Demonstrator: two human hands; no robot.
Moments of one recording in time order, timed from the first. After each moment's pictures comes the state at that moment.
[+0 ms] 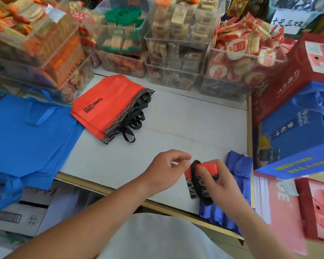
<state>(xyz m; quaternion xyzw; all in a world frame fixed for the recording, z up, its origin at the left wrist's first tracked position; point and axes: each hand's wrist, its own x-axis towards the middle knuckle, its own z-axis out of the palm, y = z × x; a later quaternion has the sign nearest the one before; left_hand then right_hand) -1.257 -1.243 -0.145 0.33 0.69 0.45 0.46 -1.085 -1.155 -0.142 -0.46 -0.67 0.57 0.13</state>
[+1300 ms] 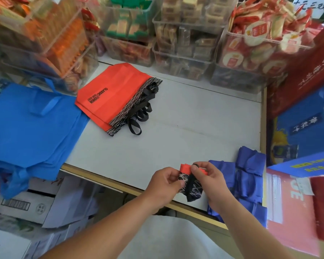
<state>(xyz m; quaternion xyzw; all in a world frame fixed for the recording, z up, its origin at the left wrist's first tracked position) -1.241 -1.280 -0.235 0.18 0.72 0.44 0.50 -1.118 -1.157 -0.241 -0.55 -0.49 0.67 0.11</state>
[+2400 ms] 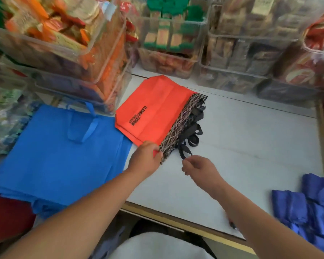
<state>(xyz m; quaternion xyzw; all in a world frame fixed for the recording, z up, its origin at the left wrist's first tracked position) -1.576 -1.318 -0.274 0.38 0.86 0.24 0.26 -1.389 -1.204 -0.221 -0.48 -0.69 0.55 -0.05</state>
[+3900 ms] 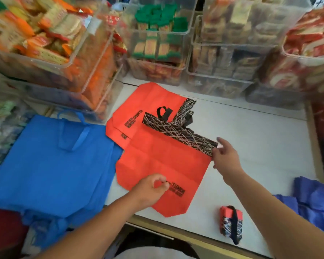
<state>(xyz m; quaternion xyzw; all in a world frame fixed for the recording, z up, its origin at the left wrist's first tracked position) -1.507 -1.332 -0.266 0.29 0.76 0.28 0.51 -1.352 -1.106 -0.231 -0.59 -0.58 0.53 0.15</state>
